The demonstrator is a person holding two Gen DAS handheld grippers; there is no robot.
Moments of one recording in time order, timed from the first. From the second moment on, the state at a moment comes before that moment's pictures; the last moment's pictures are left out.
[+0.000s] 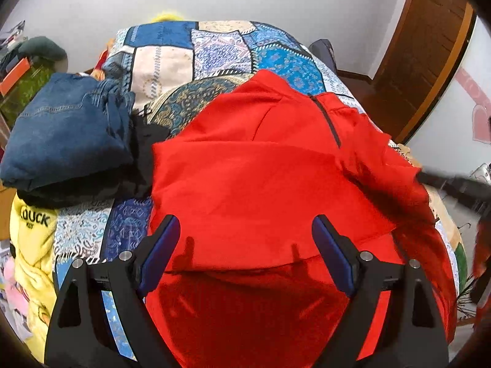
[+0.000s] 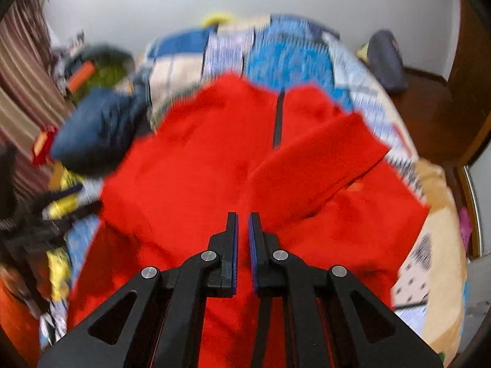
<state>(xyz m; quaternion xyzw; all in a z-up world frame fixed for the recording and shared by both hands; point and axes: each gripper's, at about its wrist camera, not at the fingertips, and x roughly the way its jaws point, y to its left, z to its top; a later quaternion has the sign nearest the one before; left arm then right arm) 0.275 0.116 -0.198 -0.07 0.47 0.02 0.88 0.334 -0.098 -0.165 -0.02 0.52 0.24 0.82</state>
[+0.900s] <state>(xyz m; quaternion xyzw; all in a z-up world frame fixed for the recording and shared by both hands) 0.371 -0.052 -0.180 0.03 0.47 -0.14 0.87 0.346 -0.232 -0.147 0.00 0.50 0.06 0.86</state>
